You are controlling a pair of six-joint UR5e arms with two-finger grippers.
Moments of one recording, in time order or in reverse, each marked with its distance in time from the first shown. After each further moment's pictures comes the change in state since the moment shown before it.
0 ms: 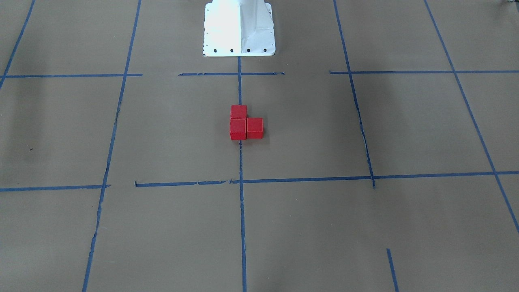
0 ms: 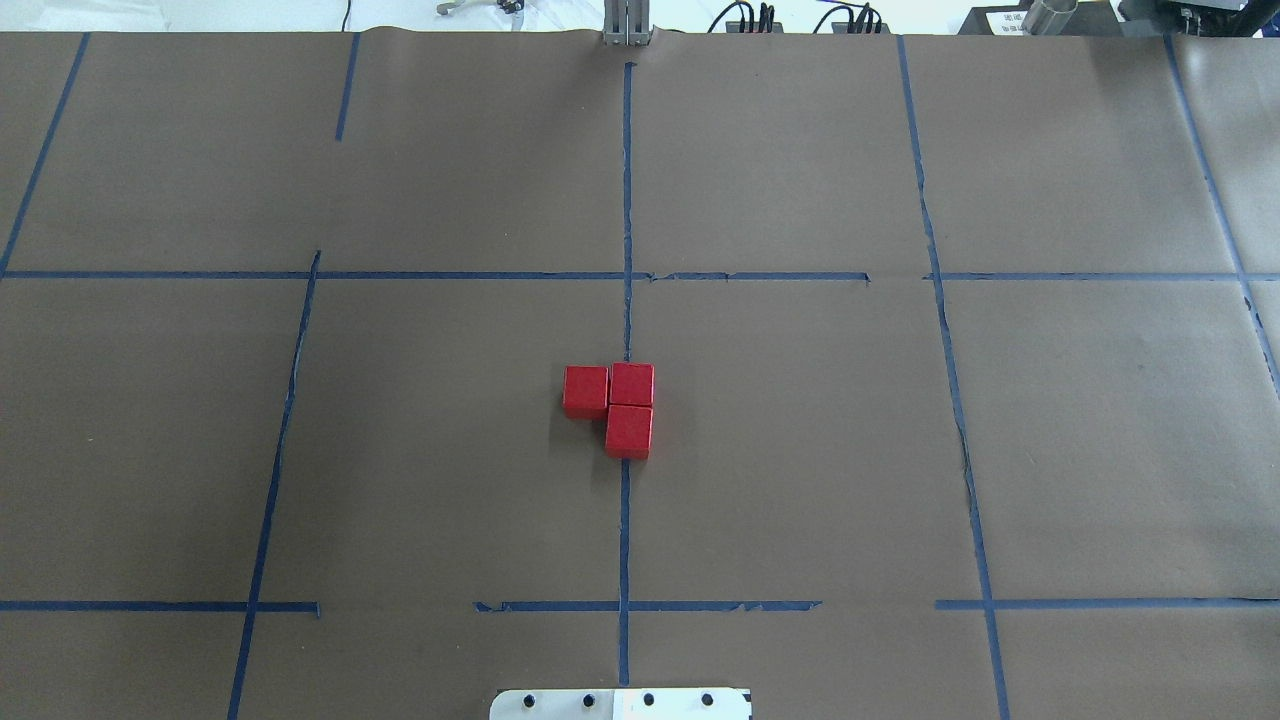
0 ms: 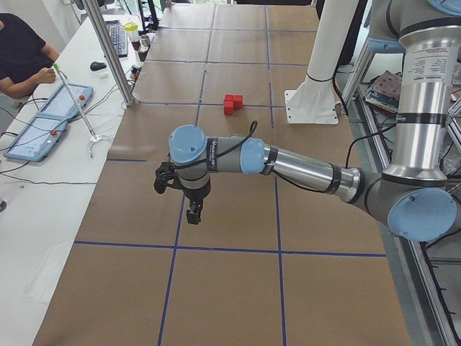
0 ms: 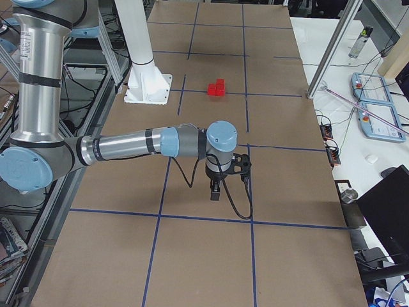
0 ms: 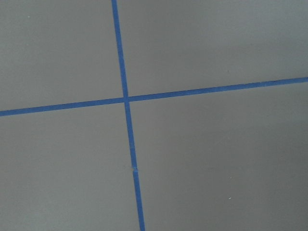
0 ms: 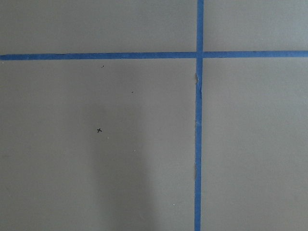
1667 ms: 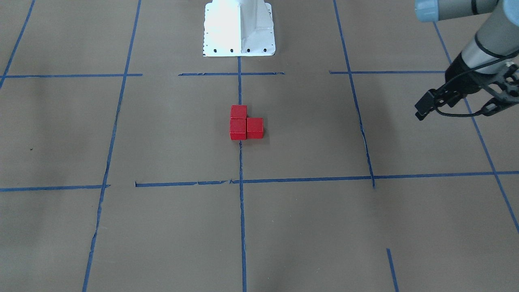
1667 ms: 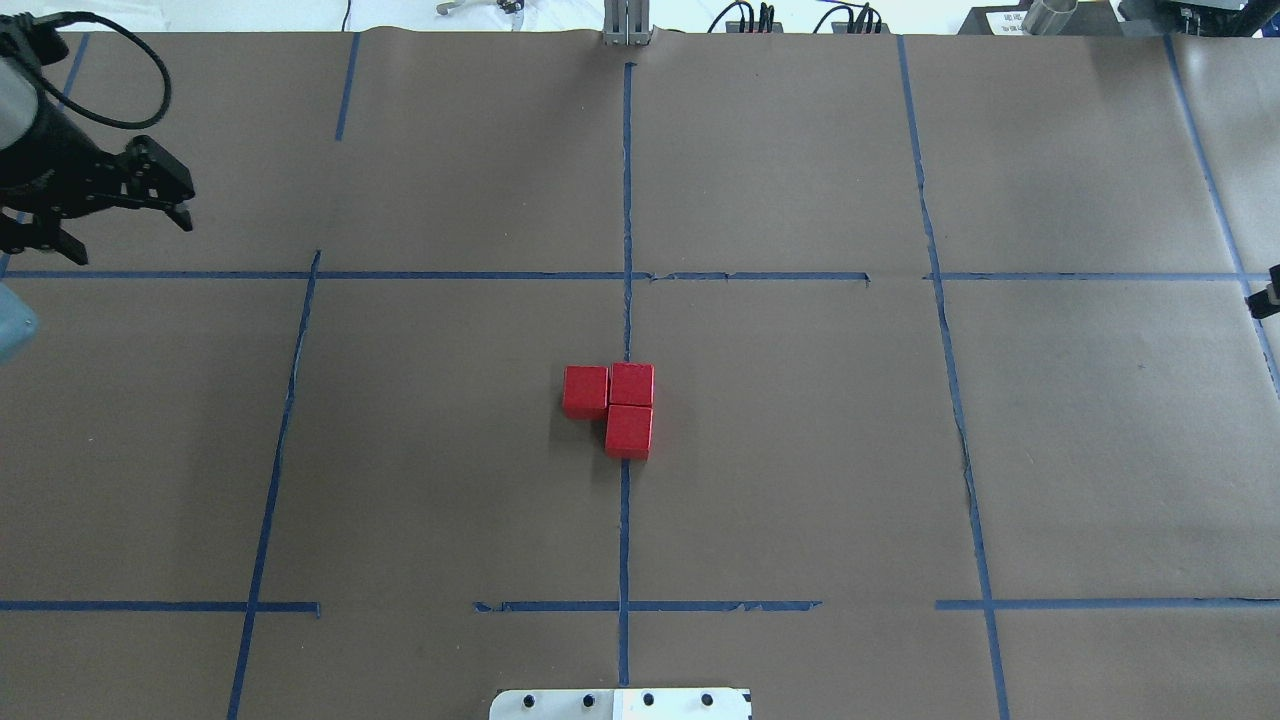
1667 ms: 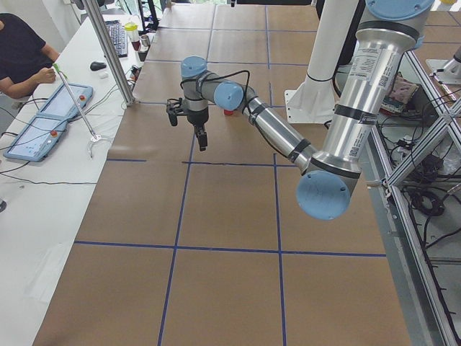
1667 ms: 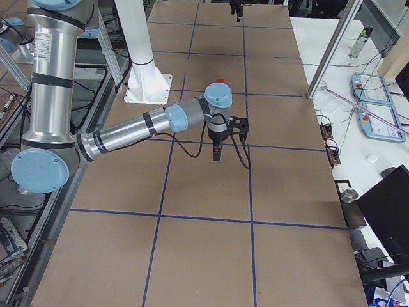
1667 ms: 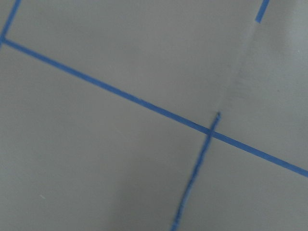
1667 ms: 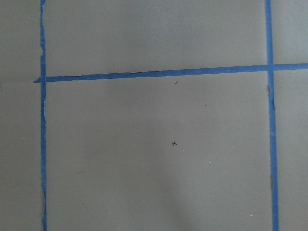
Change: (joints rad) left arm 0.436 -0.240 -0.127 -0.015 0.176 -0.926; right arm -0.116 0.000 0.161 0.040 -0.021 0.238
